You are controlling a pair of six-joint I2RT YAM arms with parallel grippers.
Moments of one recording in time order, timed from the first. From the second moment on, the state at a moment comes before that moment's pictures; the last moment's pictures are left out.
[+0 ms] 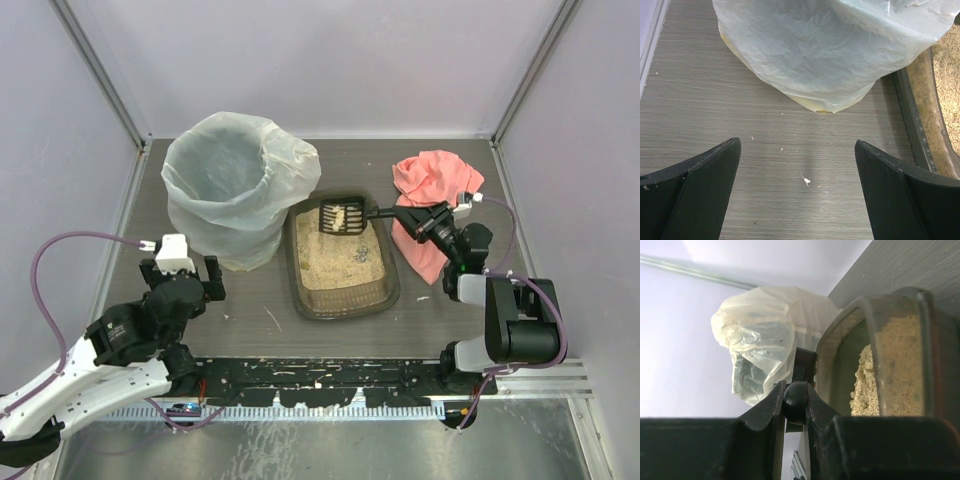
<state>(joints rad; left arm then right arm) -0.97 0.51 0.77 -0.91 -0.88 -0.58 -0.07 1.43 0.37 1.14 -0.67 1.33</state>
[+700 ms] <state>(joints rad) -0.97 0.48 0.76 -0.90 -0.88 -0.58 -0.07 1.18 0.36 0.87 -0.59 1.33</state>
